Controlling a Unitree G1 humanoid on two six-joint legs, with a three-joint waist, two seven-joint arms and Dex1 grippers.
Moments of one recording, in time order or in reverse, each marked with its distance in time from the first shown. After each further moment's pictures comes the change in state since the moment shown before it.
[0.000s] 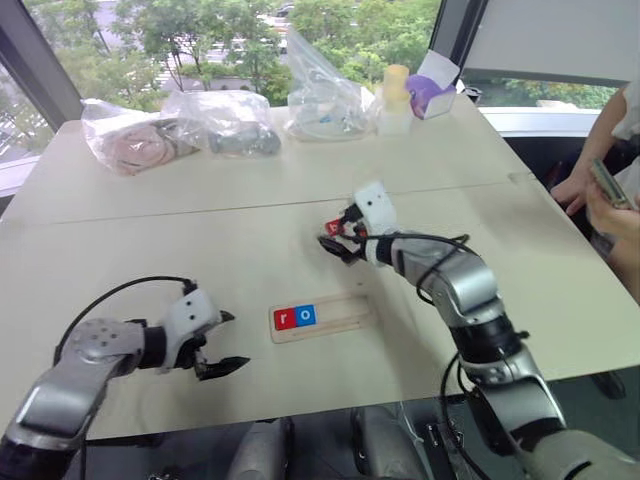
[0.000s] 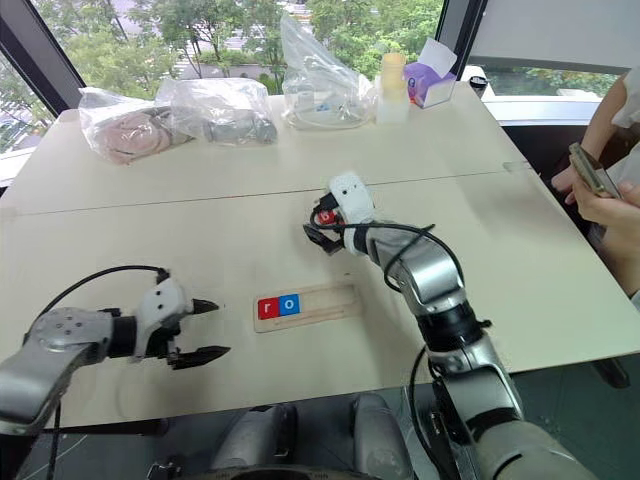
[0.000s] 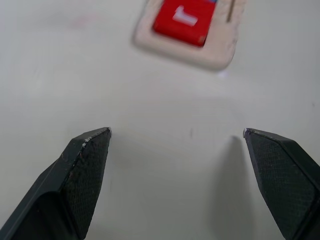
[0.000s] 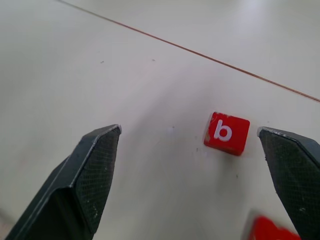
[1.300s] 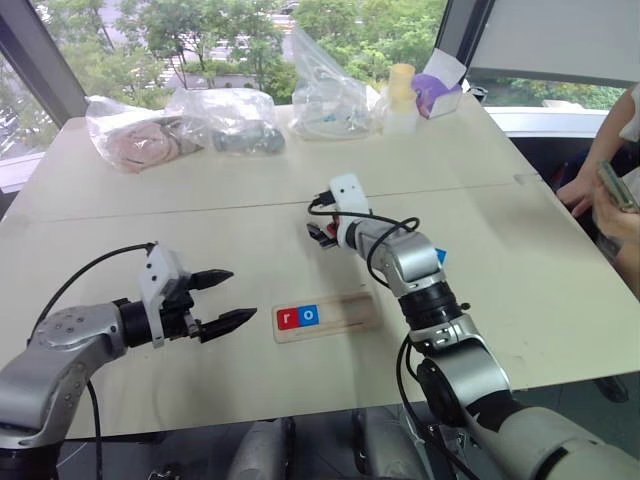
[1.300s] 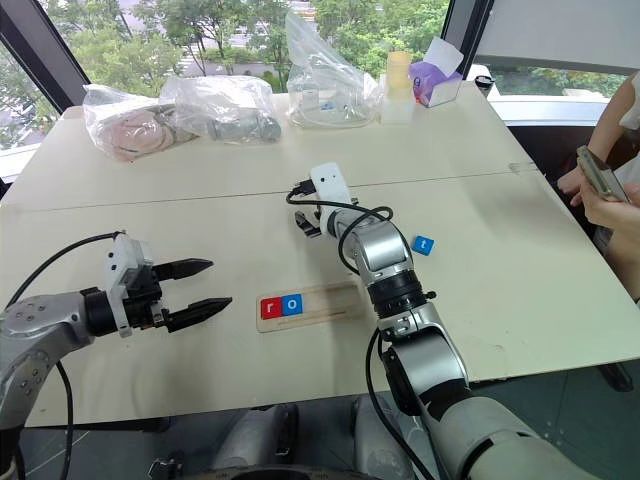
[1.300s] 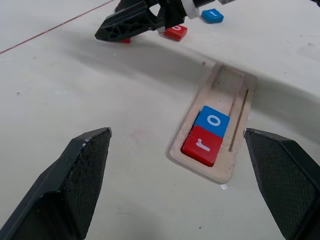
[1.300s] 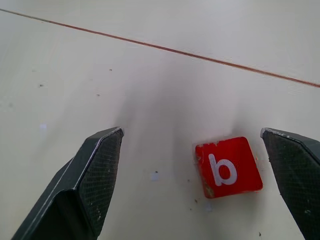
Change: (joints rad) left arm -0.079 -0.067 0.128 -0.073 -0.357 0.062 0.162; right arm -0.142 0.206 -0.090 0.338 -0.145 -0.049 -0.143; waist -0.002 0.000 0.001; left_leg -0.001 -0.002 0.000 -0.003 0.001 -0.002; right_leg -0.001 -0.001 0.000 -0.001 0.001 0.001
